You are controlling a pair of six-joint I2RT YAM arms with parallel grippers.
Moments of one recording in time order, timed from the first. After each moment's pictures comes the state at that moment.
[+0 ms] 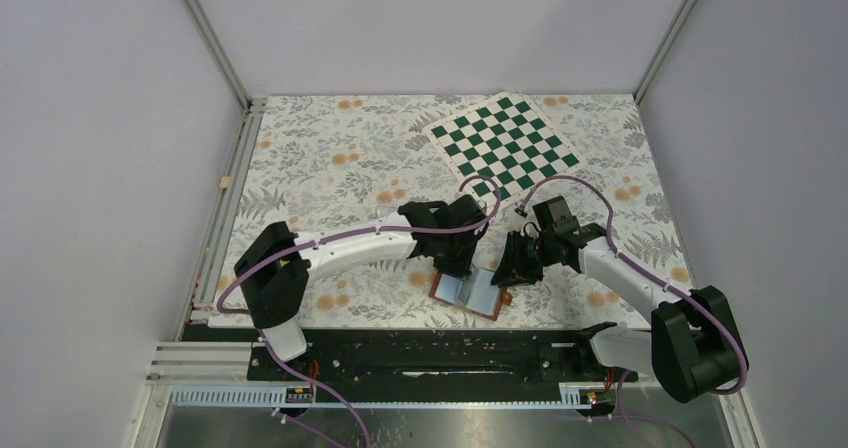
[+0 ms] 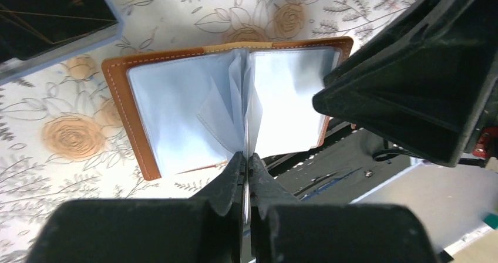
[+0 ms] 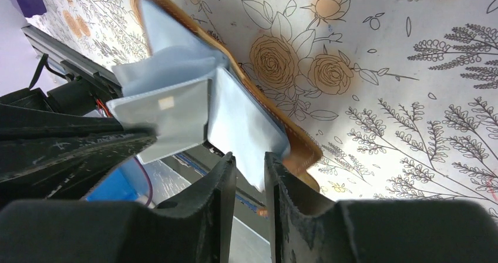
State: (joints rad) left arm -1.06 1.71 1.28 -0.64 0.08 -0.74; right arm 0.39 1.22 0.61 -0.54 -0.55 0.55
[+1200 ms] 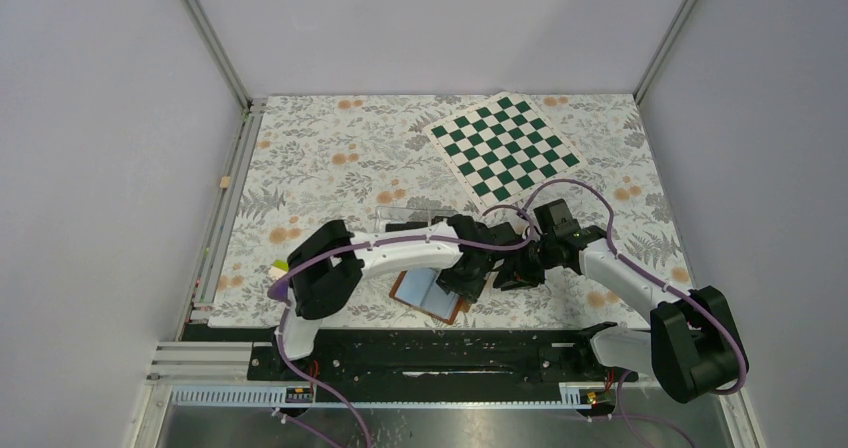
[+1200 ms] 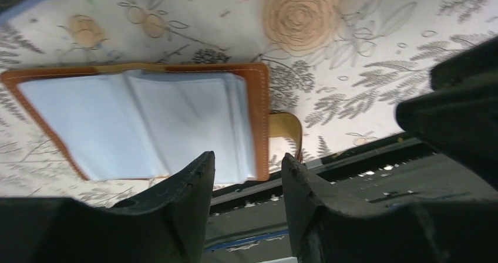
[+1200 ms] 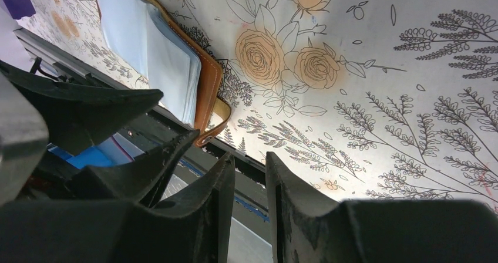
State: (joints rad) left arm -1.18 2.00 1.56 -1.02 -0.12 -0.68; right arm 0.37 1.21 0.58 -0.54 -0.54 0.55
